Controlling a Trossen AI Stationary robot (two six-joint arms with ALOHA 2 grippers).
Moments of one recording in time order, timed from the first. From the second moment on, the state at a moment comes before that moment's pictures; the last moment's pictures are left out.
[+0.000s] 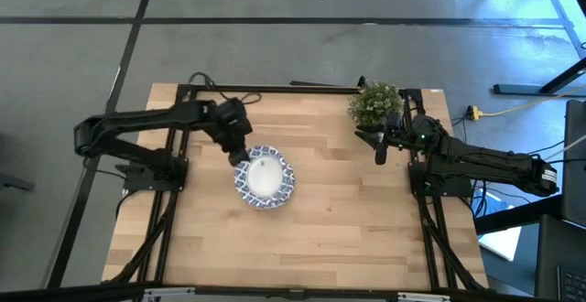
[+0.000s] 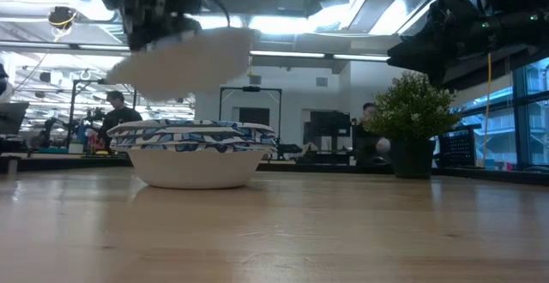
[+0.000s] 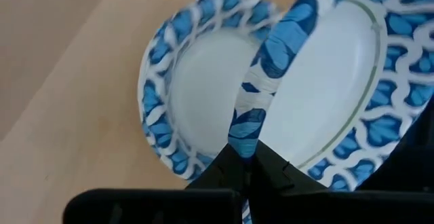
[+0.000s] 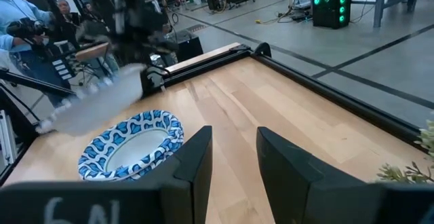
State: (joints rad) left arm 0.37 1.21 0.88 -0.74 0.47 -0.35; right arm -0.38 0.59 0.27 0.19 -0.10 0.25
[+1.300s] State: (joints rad) left arm 0.34 1.49 0.88 -0.70 0.42 -0.20; right arm -0.38 0.59 0.27 0.19 -0.10 0.23
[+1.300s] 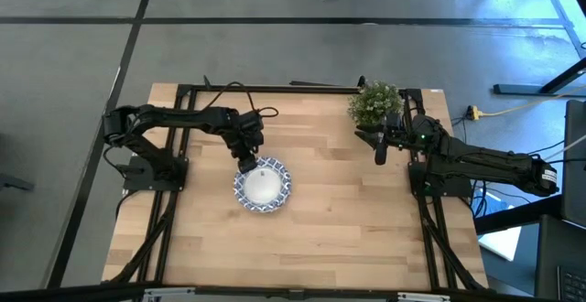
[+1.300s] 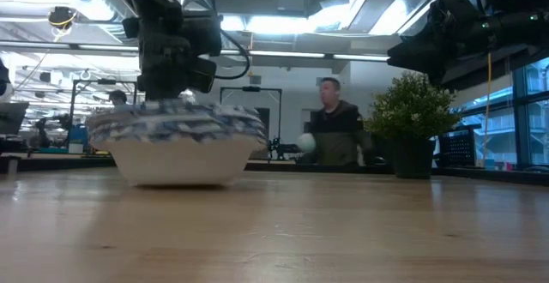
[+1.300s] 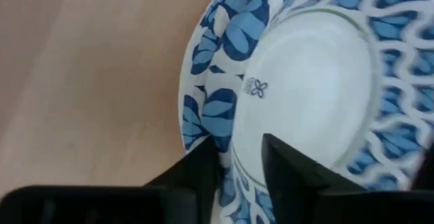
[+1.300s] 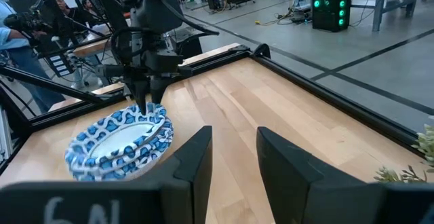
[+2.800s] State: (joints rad) left arm 0.35 0.62 0.87 -0.46 0.24 0.12; right arm -0.38 0.38 0.27 0.21 -0.16 0.17
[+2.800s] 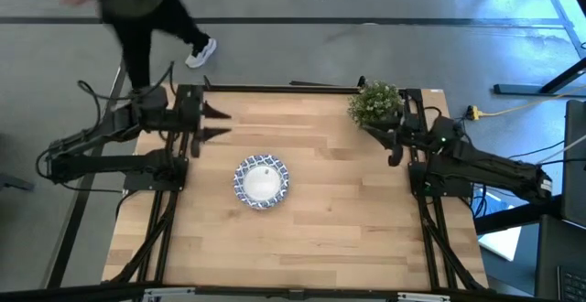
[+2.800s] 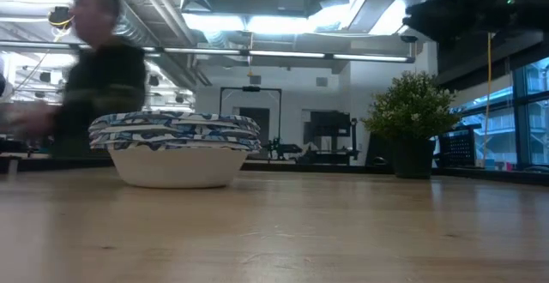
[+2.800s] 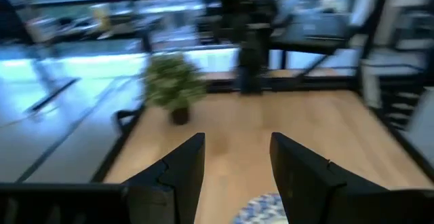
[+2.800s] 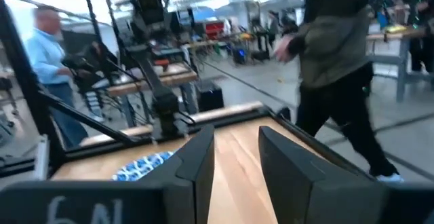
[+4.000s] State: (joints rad) left arm 0.34 0.00 0.32 -0.39 -0.07 -0.05; right arm -0.38 0.30 0.19 0.16 -0.10 0.10
